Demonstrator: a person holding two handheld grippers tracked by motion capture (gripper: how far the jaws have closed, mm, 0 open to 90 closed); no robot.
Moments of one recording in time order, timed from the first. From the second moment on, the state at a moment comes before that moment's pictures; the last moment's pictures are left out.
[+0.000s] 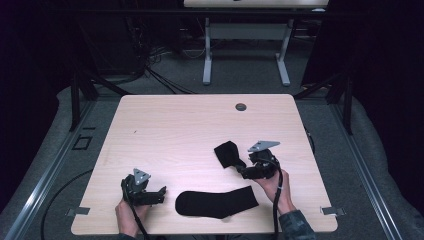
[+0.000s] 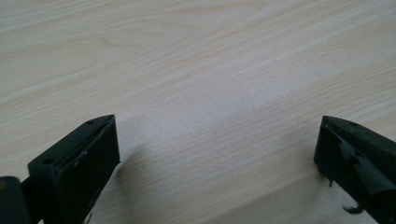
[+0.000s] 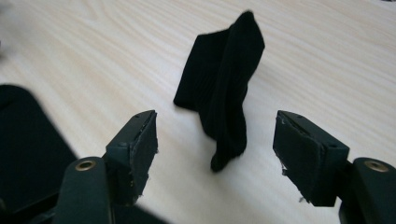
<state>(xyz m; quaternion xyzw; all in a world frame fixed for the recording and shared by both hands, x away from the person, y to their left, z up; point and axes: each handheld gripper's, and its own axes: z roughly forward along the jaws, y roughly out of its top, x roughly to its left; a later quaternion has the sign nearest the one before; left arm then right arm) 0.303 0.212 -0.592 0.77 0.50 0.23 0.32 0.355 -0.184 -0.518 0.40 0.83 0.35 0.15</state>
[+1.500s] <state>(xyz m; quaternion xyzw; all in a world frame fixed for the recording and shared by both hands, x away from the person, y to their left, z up) 0.310 0.214 -0.592 0.77 0.50 0.21 0.32 0.374 -0.164 -0.533 0.41 0.84 0.35 0.09</state>
